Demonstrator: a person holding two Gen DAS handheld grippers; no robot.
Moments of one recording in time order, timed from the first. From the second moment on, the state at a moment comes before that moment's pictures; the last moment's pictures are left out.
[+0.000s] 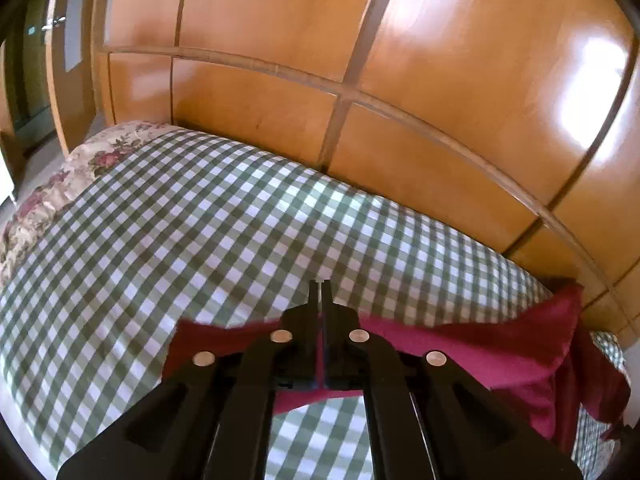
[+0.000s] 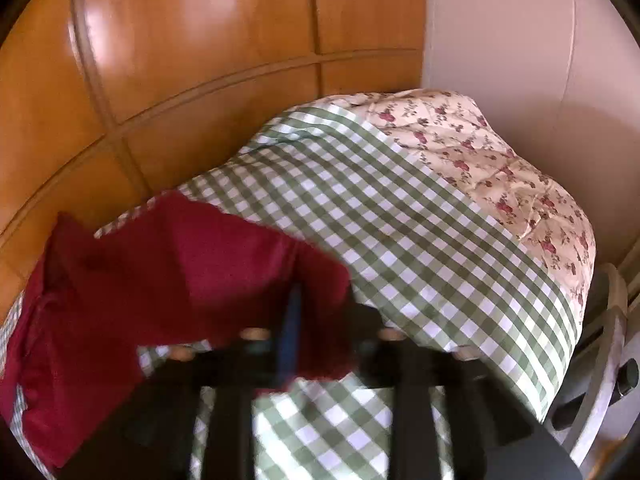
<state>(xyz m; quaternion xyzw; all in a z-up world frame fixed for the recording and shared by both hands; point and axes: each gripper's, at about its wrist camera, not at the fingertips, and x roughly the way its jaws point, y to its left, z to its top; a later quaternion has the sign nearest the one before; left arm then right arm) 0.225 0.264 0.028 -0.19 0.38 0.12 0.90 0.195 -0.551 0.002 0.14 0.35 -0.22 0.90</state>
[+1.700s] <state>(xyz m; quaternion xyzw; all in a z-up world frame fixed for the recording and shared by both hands) 0.028 0.115 0.036 -0.14 0.41 -0.27 0.86 0.012 -0.420 0.017 0.13 0.38 0.11 0.91</state>
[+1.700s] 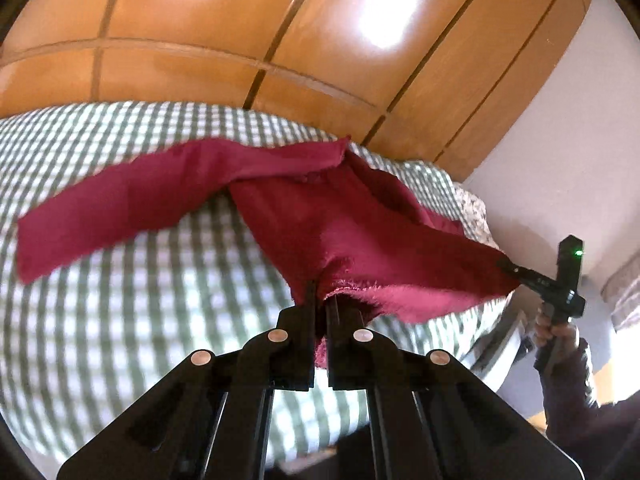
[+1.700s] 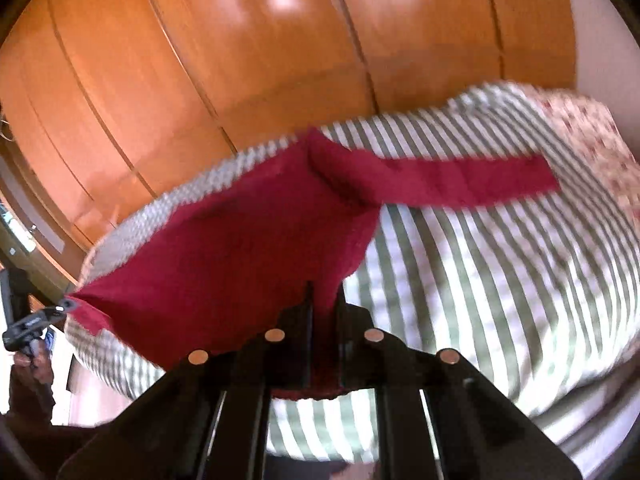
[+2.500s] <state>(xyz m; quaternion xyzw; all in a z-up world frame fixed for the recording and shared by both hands) 0.002 0.105 -0.093 -0.19 0.55 -0.28 0.76 0.051 -0.327 -0.051 0.02 0.44 0.11 0.89</state>
